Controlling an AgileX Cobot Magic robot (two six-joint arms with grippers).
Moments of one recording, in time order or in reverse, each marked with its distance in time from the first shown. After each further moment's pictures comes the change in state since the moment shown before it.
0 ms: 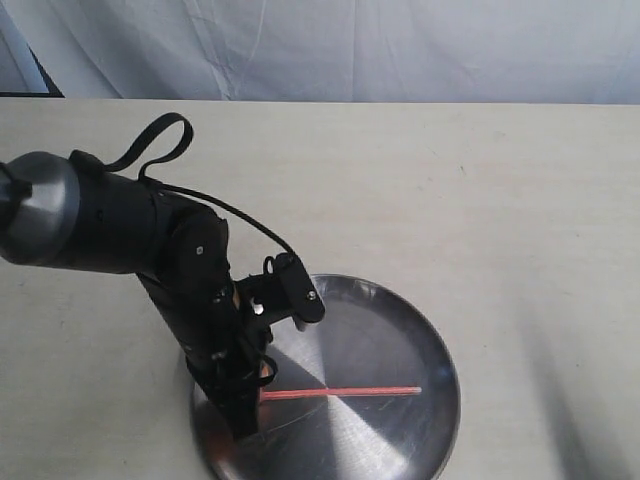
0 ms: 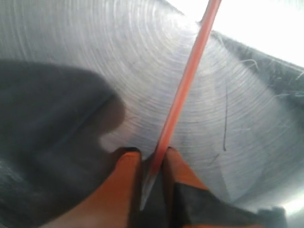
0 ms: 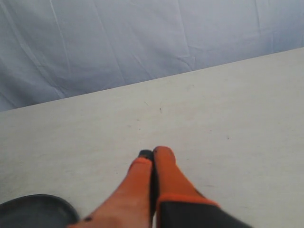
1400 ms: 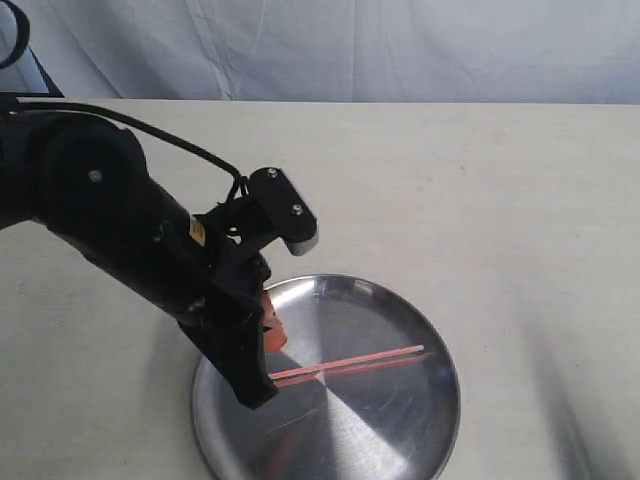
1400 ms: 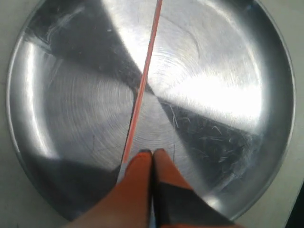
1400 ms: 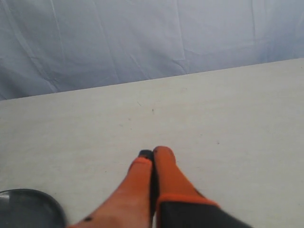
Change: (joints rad) left arm 0.000 -0.304 0.002 -0.135 0.020 -0.002; right arm 0.000 -0.002 0.000 -0.055 0.000 -0.022
